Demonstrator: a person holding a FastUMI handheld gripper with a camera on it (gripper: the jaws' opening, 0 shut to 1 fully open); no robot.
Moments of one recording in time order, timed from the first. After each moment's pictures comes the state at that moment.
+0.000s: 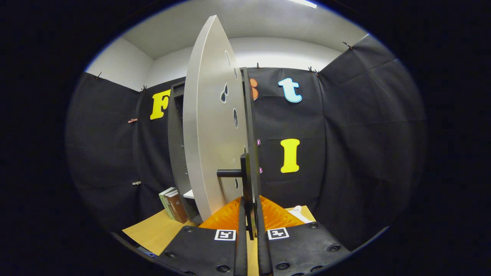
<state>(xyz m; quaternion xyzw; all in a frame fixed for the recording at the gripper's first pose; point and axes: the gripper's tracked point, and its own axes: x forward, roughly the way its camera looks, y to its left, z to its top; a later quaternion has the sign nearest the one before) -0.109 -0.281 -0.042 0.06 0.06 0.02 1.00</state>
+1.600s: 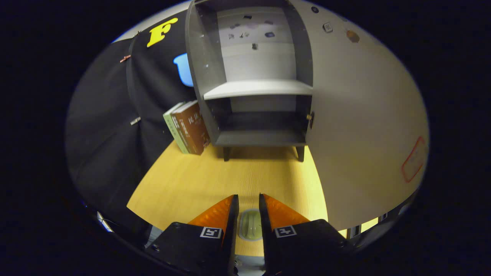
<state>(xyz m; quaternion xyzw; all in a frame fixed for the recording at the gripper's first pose) -0.123 -0.068 -0.343 0.05 0.40 0.04 0.91</state>
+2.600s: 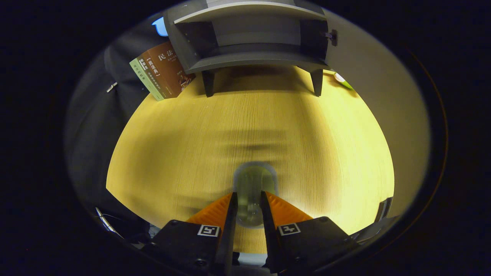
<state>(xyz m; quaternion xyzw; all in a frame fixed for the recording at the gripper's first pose) -0.144 -0.071 -0.516 0.04 0.56 0.01 0.83</state>
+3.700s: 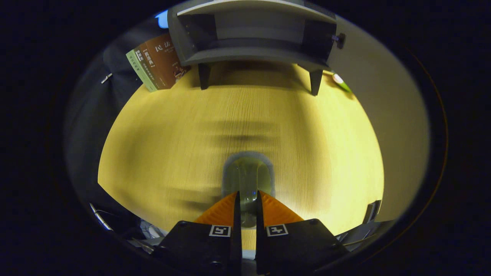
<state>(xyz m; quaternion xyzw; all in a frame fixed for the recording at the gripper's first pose) -0.138 -0.073 -0.497 0.01 0.57 -0.01 0.82</state>
